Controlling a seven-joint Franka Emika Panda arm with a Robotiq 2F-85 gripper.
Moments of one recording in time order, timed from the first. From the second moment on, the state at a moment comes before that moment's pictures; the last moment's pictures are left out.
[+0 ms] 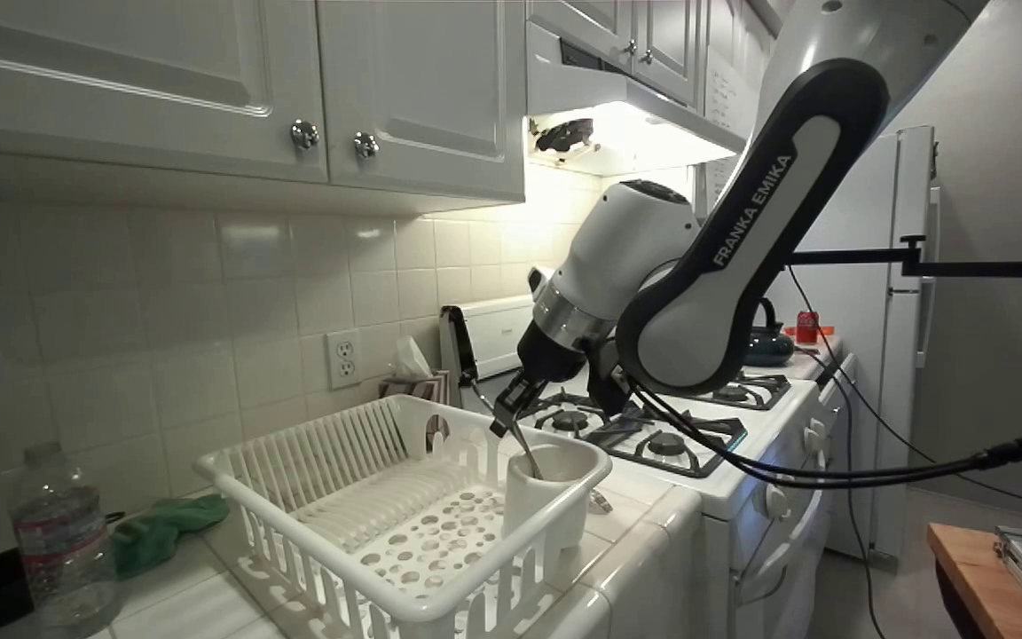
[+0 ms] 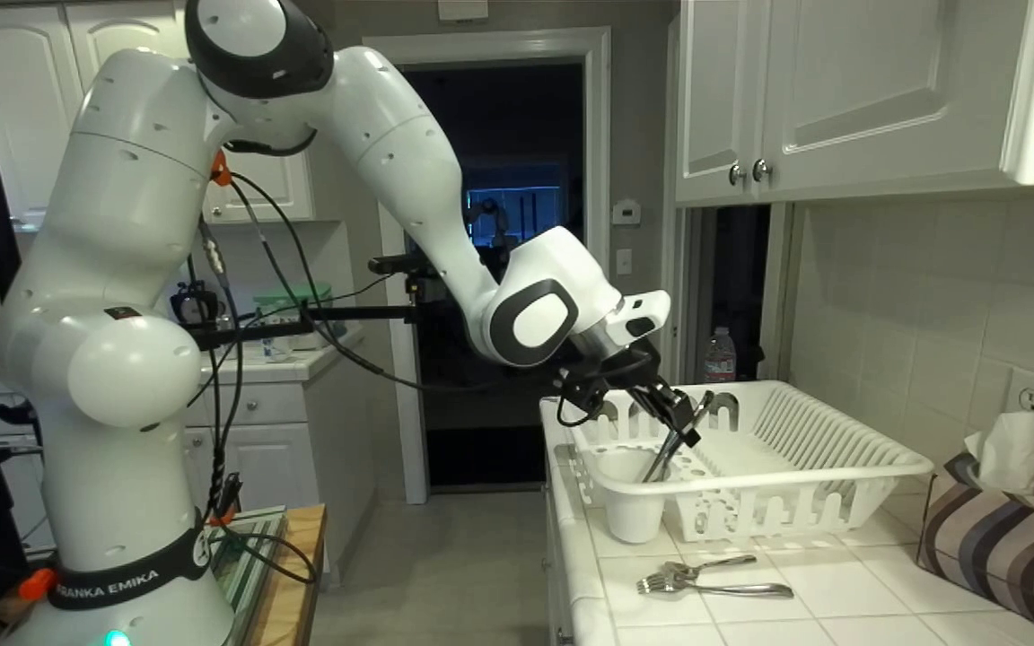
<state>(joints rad) 0.77 0.39 -0.72 -2.32 0.05 3.23 0.10</state>
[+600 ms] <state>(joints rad) 0.82 0.37 -0.76 -2.30 0.05 3.17 0.11</state>
